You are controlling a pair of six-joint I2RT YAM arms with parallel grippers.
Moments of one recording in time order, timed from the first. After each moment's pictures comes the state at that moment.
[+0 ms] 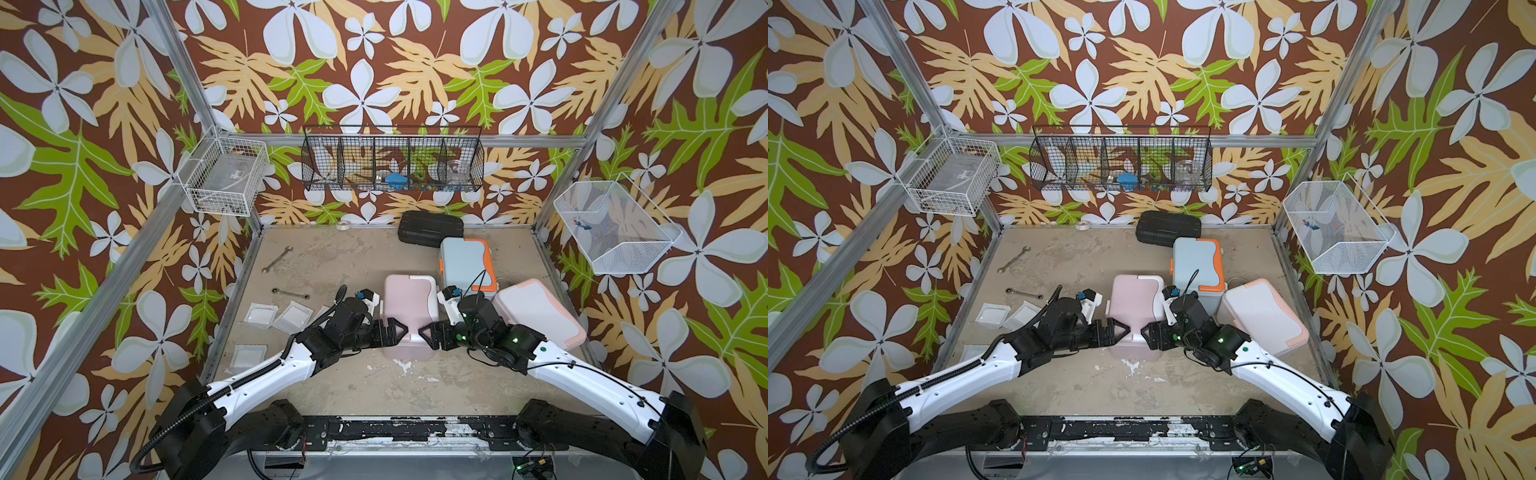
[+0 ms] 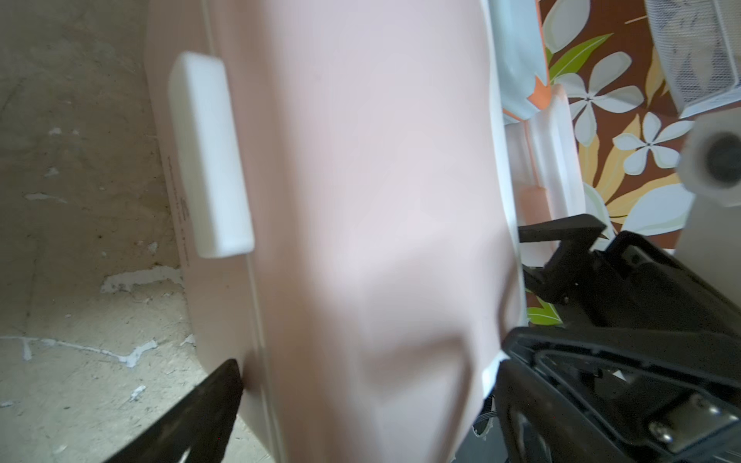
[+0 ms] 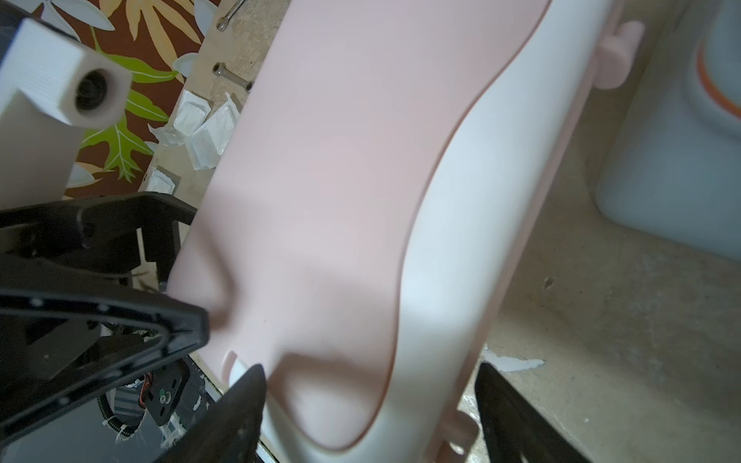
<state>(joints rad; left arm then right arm) -0.73 1.13 0.65 -0.14 0.27 -0.85 0.73 1.08 0.75 -0.42 -0.12 0.51</state>
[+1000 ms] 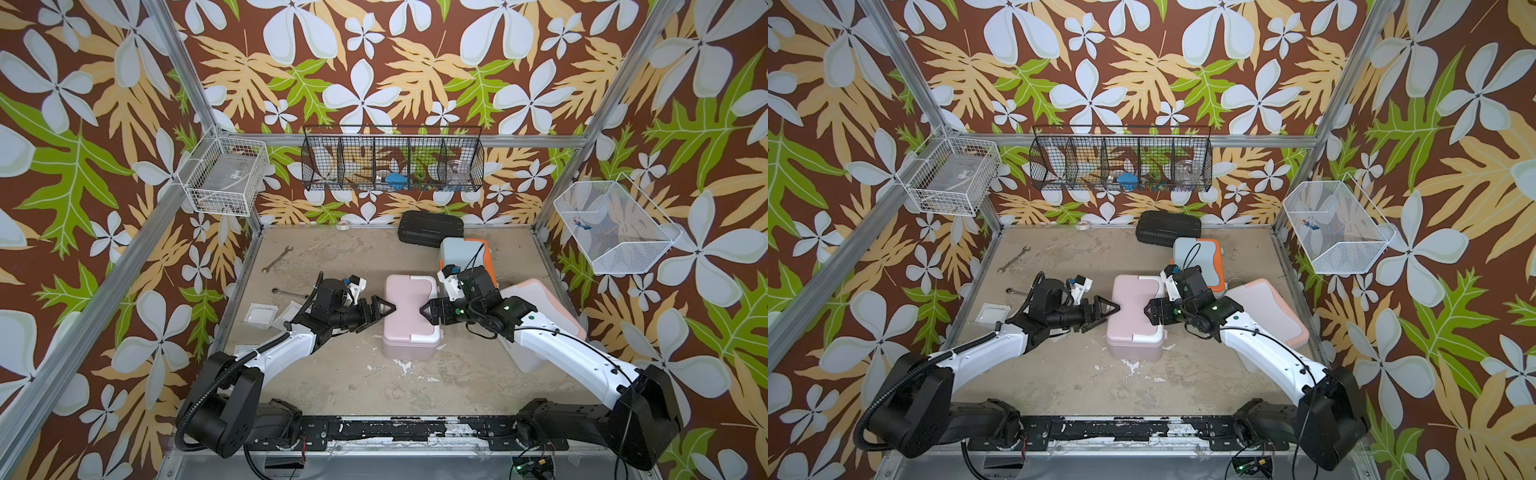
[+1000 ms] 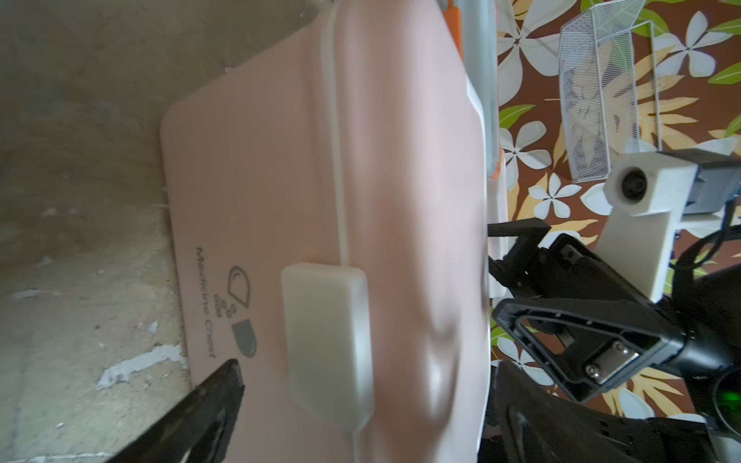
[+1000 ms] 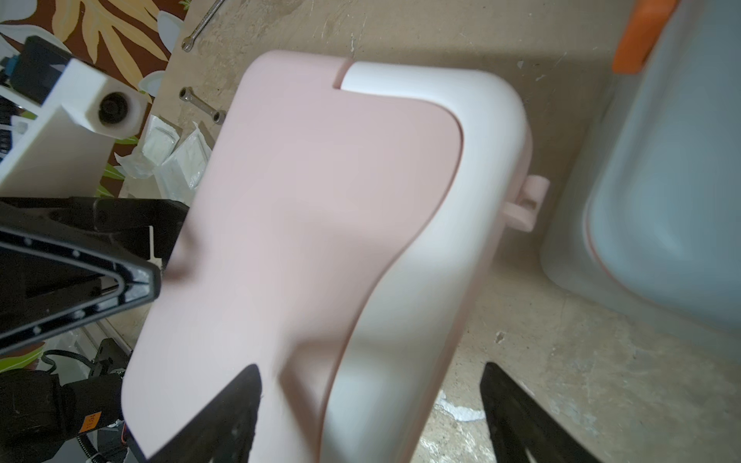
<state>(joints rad) -0.42 1.35 0.62 0.19 0.71 -0.92 0.57 1.29 0.94 -0.46 -0.22 0.39</state>
